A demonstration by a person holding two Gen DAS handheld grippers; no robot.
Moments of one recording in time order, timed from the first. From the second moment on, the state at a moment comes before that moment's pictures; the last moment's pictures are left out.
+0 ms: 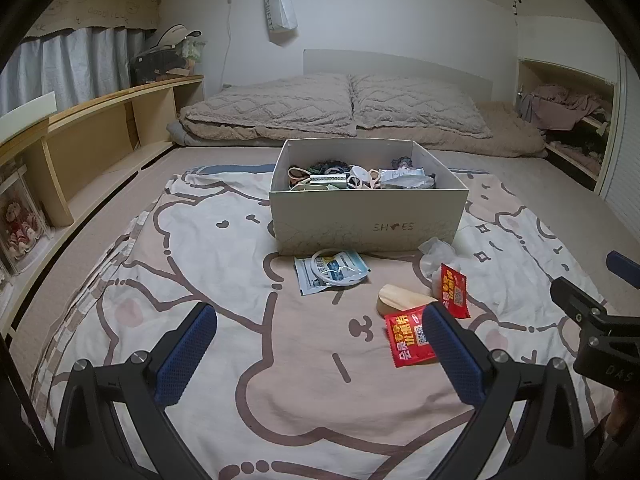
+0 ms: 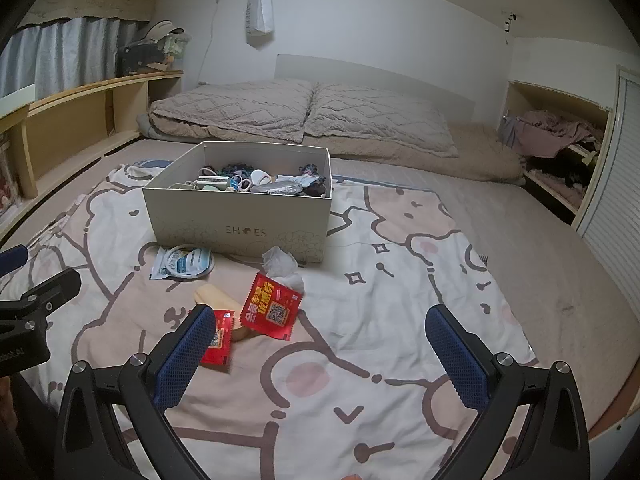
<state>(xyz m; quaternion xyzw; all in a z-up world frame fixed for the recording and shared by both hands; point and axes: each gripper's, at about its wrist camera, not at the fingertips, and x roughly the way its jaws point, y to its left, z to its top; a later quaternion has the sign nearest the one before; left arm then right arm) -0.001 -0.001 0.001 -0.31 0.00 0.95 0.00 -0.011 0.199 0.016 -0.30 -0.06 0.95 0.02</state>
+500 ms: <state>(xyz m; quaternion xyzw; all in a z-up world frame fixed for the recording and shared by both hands) 0.000 -0.002 0.003 -0.31 0.00 0.95 0.01 -0.010 0.197 0.016 -0.30 -0.06 0.95 0.02</state>
